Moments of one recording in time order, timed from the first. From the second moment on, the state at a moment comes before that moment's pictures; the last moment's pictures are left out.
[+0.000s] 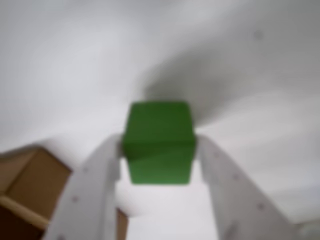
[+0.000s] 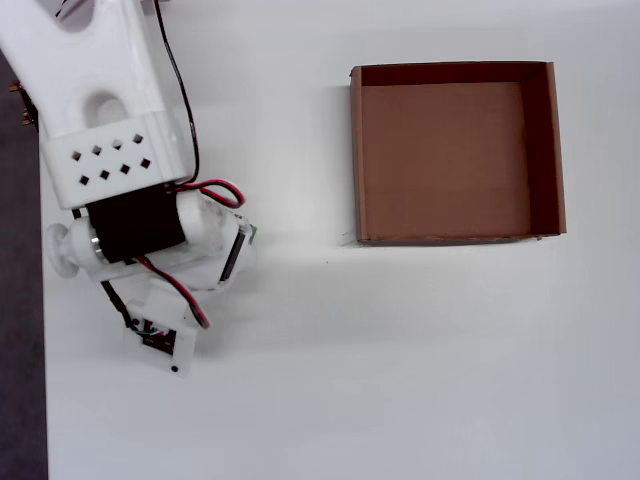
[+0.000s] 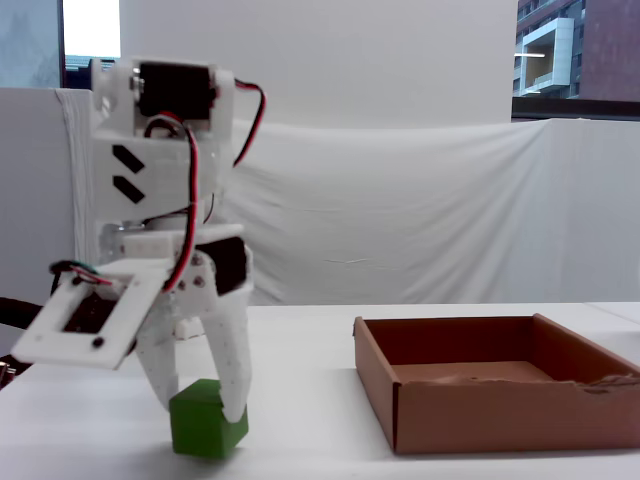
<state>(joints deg) -23.5 63.9 69.9 70.3 -36.9</state>
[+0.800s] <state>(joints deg) -43.1 79.3 75.0 76.9 -36.9</state>
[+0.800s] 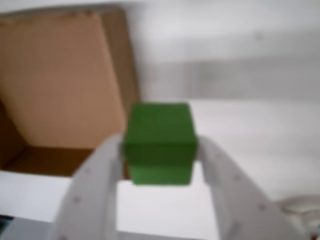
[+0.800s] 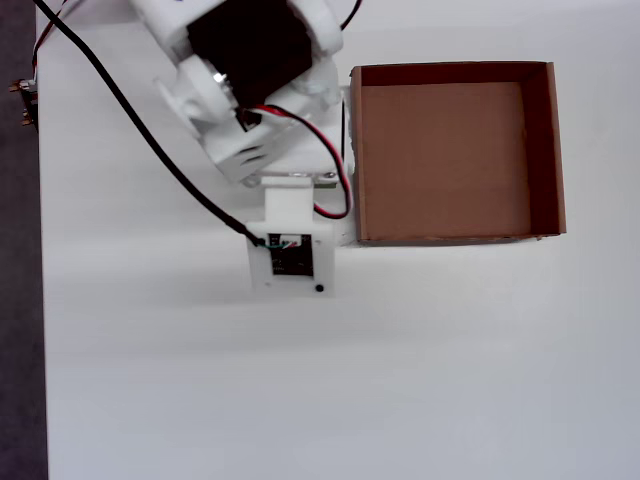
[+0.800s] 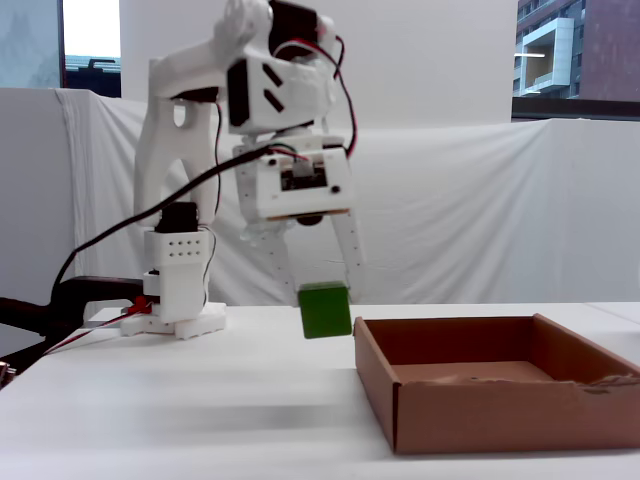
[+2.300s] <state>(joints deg) -60.0 62.3 58.5 82.4 -36.6</state>
